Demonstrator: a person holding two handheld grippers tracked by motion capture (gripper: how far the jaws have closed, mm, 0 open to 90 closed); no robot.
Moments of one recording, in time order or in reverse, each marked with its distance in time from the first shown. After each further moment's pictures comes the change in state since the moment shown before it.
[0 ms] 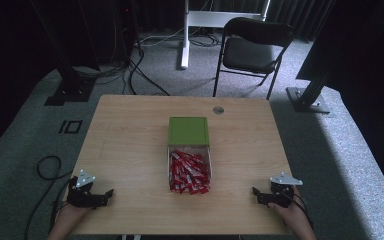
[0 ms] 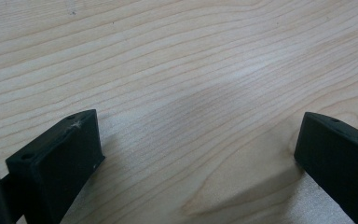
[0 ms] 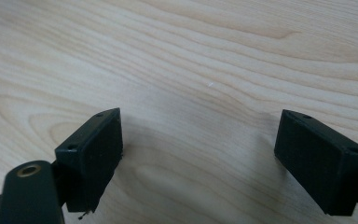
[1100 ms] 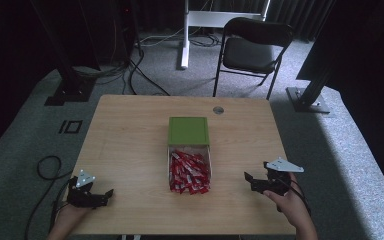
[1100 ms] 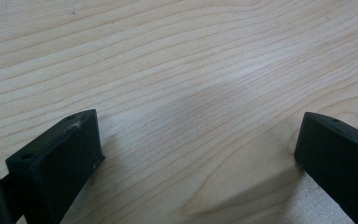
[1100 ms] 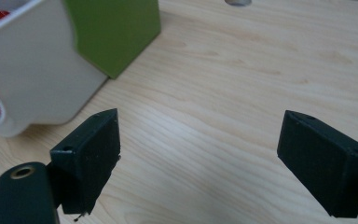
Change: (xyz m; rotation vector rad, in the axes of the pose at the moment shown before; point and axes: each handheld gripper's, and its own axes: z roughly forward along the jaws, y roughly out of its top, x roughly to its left) left arm 0.000 0.000 0.000 0.000 0.000 0.000; right arm 0.029 0.069 -0.034 -0.152 0.077 -0.037
